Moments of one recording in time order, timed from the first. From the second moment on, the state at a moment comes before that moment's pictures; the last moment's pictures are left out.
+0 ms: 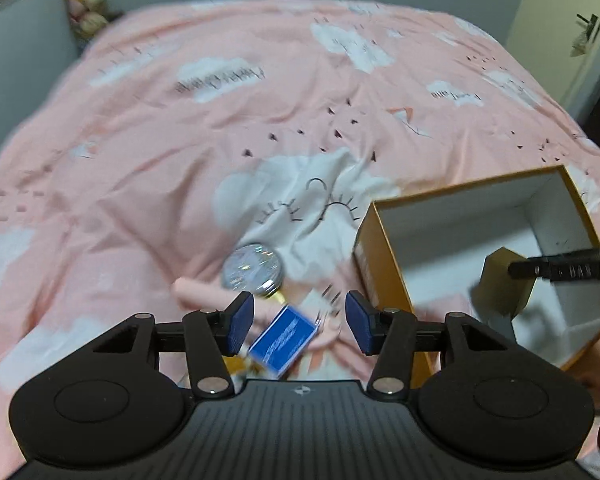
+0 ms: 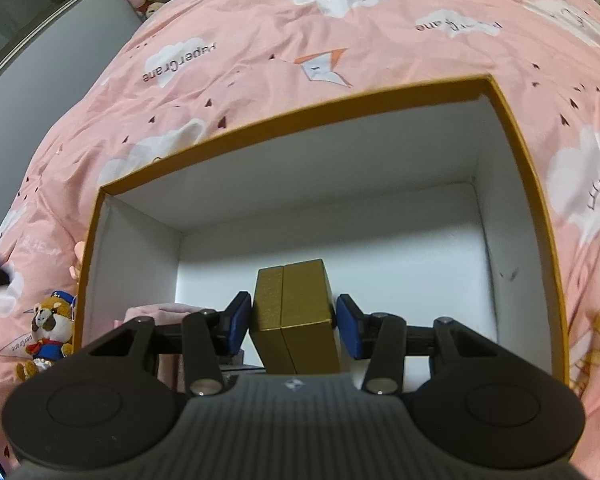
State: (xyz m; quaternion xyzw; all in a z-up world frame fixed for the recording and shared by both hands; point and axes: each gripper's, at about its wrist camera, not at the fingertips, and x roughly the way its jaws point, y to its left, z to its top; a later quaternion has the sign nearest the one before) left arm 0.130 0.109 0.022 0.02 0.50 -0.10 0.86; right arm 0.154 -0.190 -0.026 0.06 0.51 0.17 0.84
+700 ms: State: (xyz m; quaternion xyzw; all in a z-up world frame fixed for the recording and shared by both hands) left arm 0.257 0.169 -0.126 -0.10 0.62 -0.07 0.78; right arm 0.166 -0.194 -0.031 0.08 0.53 0.18 0.83
